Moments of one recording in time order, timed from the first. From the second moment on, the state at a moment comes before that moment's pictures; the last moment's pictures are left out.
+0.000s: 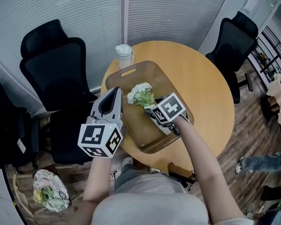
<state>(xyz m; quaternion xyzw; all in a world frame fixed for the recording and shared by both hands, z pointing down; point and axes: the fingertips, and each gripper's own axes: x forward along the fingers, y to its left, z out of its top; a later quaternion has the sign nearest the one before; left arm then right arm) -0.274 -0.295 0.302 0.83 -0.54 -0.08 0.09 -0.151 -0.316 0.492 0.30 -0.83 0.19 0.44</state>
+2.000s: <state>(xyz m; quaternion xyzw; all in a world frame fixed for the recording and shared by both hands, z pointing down) -0.291 -0.320 0.332 0.82 -0.55 -0.09 0.13 -0.106 -0.279 0.640 0.19 -0.65 0.21 0.70</state>
